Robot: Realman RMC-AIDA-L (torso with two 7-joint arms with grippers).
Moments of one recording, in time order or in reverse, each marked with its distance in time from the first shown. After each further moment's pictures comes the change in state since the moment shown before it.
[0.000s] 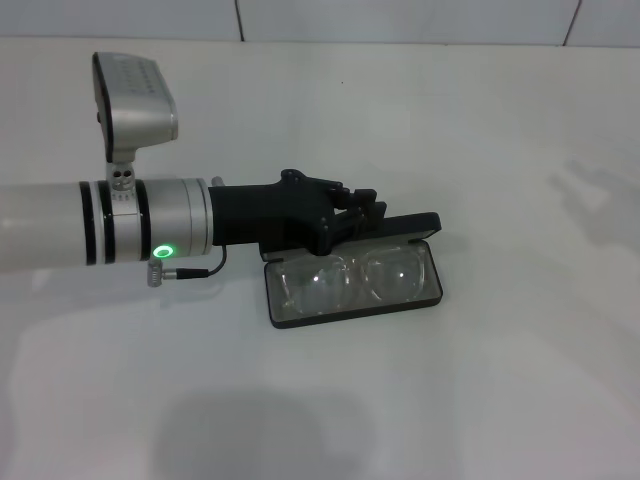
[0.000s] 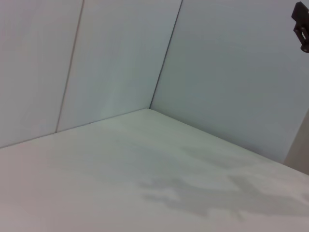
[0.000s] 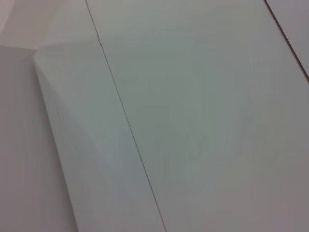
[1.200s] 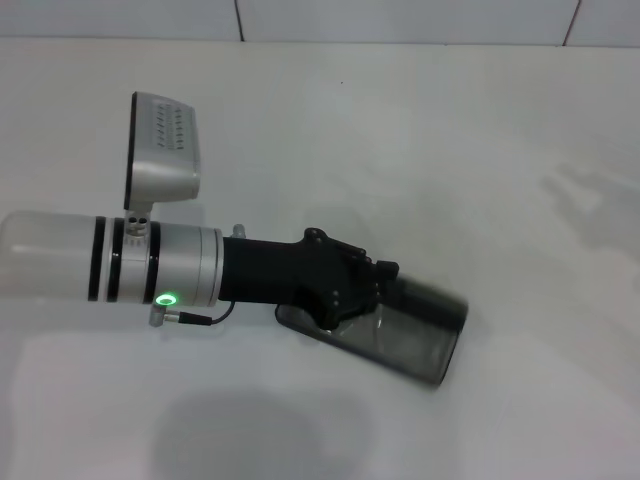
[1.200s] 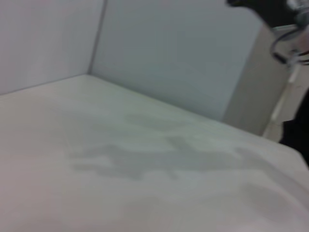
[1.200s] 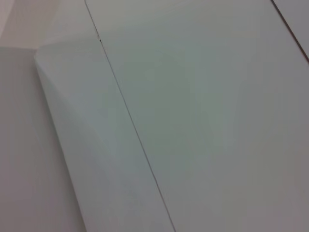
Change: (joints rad) left arm 0.017 -0.005 0.106 0.006 0.048 0.096 0.043; right arm 0.013 -0.001 -0.011 0.038 -0.008 -0.012 -0.002
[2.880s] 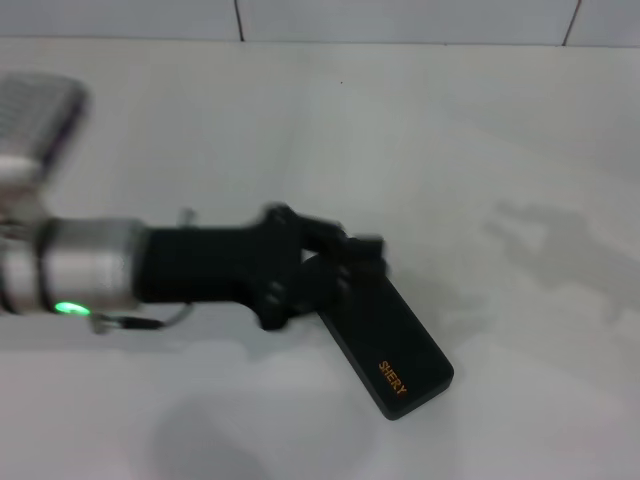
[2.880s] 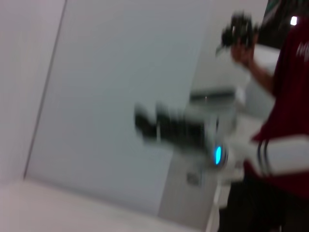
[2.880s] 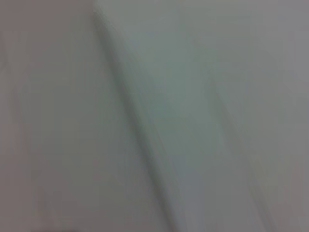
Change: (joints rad) left arm 0.166 0.022 0.022 0.212 -0.182 0.341 -0.028; right arm 0.056 -0.006 0.000 0.003 -0.184 -0.126 -0.024
